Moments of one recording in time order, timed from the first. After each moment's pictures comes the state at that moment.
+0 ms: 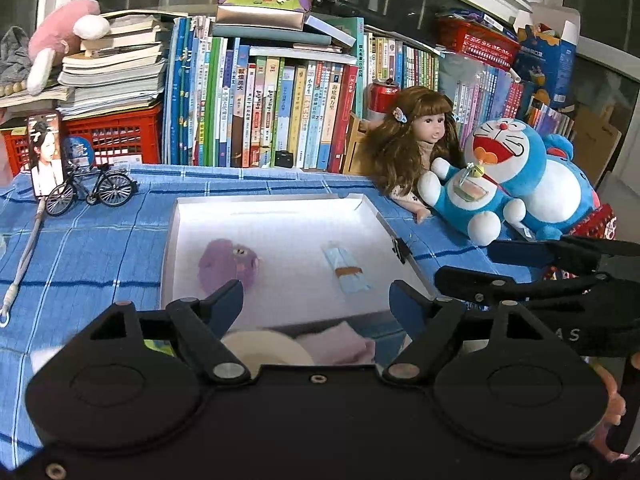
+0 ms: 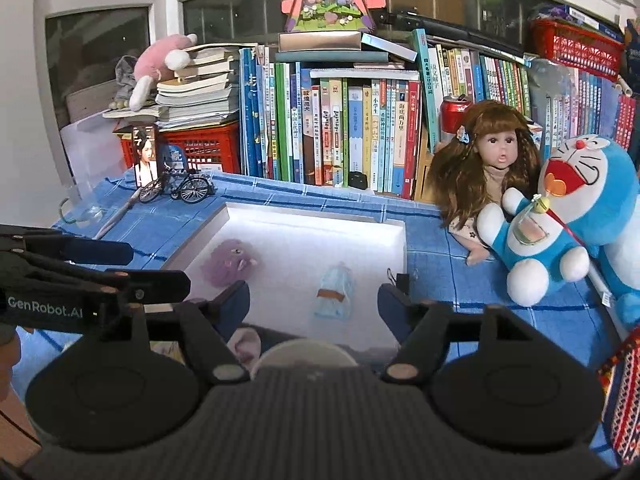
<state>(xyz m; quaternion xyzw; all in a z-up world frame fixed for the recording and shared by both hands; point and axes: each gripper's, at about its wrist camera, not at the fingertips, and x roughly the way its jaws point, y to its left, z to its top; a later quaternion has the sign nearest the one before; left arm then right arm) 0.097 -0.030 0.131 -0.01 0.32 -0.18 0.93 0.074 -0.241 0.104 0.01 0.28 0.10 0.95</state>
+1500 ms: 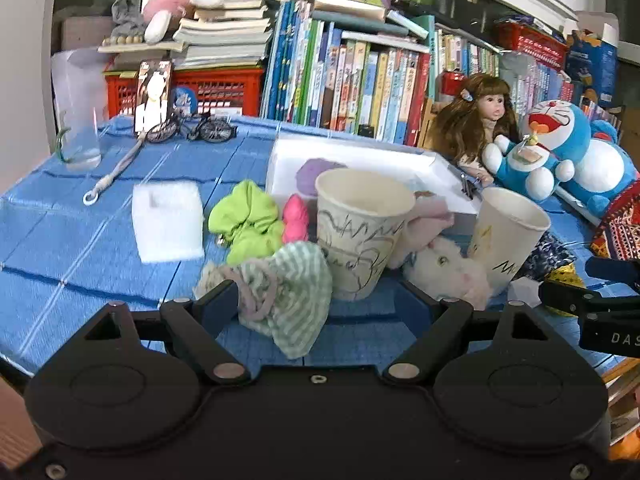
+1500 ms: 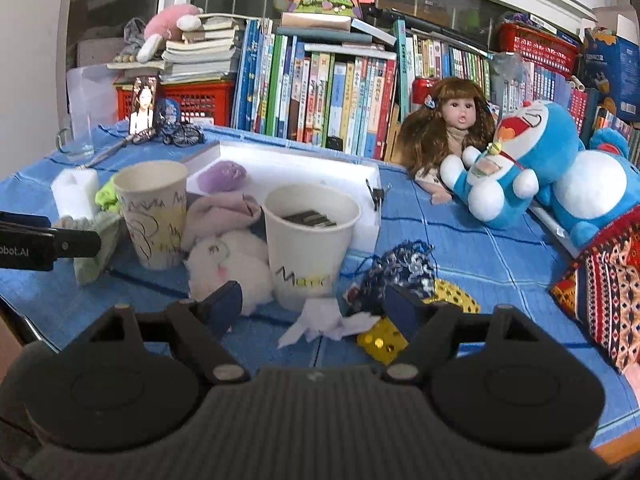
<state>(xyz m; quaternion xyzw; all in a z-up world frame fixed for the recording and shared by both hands) -0.024 0.037 0.040 -0.03 0.30 -0.07 0.95 -0.041 -0.221 0.025 -0.05 0.26 0.04 0.96</state>
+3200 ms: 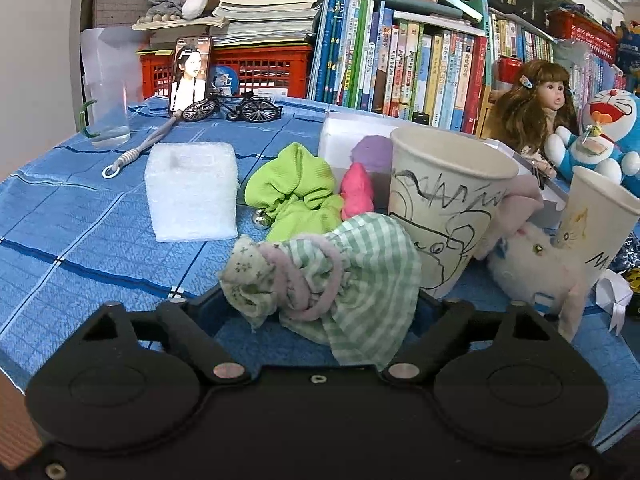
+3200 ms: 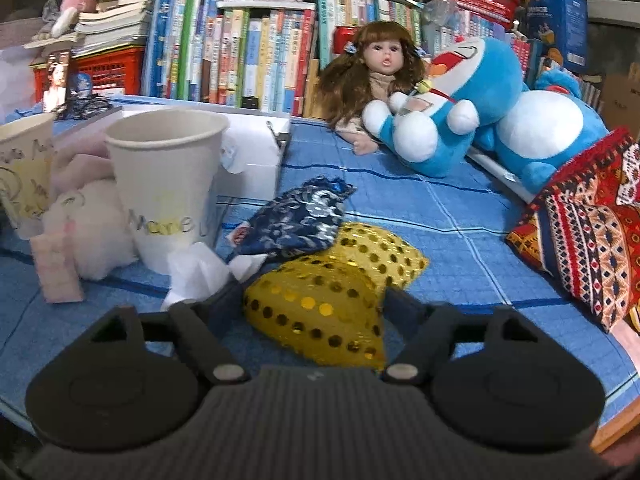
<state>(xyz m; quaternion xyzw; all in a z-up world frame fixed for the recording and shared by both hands) 0.019 0.046 -0.018 -0.03 0.29 0.00 0.96 -0.004 -0.270 -0.028 -0.04 0.29 -0.05 0.96</state>
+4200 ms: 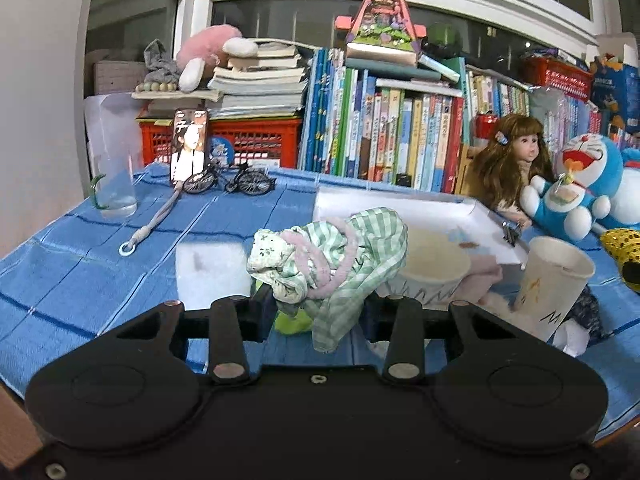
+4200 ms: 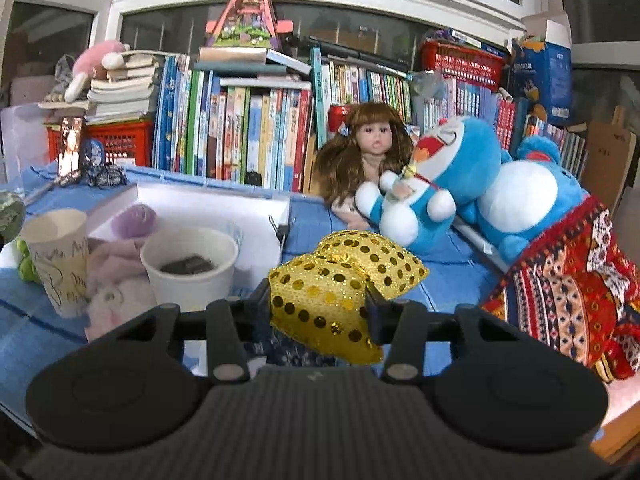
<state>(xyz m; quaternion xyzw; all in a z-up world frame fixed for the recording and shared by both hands) -0.010 0.051 0.053 -0.02 0.22 -0.02 0.98 -0.026 -0.274 0.040 -0.03 0.21 -0.05 0.98</state>
